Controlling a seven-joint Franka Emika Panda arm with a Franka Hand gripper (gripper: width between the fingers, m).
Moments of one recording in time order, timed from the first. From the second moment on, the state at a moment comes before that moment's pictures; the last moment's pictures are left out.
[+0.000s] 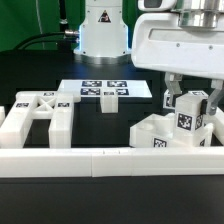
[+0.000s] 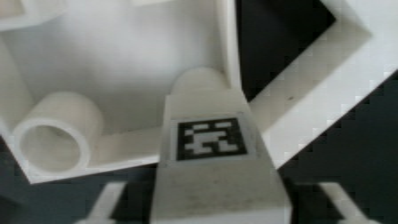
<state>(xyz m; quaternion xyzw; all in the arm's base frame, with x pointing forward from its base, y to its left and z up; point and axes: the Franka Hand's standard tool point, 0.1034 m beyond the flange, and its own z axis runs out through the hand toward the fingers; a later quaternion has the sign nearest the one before) 0.641 0.074 0.074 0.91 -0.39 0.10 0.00</state>
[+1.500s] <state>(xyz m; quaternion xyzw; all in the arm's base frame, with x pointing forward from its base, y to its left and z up) 0.582 0.000 0.109 0.99 -0.07 0.11 0.03</state>
